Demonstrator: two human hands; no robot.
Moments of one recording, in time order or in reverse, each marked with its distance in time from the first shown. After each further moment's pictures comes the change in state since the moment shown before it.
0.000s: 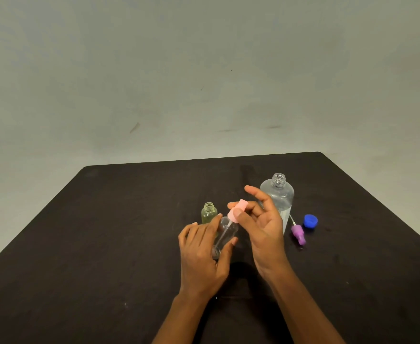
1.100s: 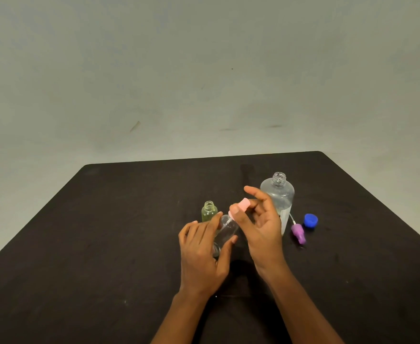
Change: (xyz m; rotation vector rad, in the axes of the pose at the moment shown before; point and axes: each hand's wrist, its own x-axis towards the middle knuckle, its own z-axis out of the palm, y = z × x) left_hand 0.000 0.001 -0.002 0.001 0.009 0.001; right_hand -0.001 0.000 0.005 -0.083 0.041 -0.051
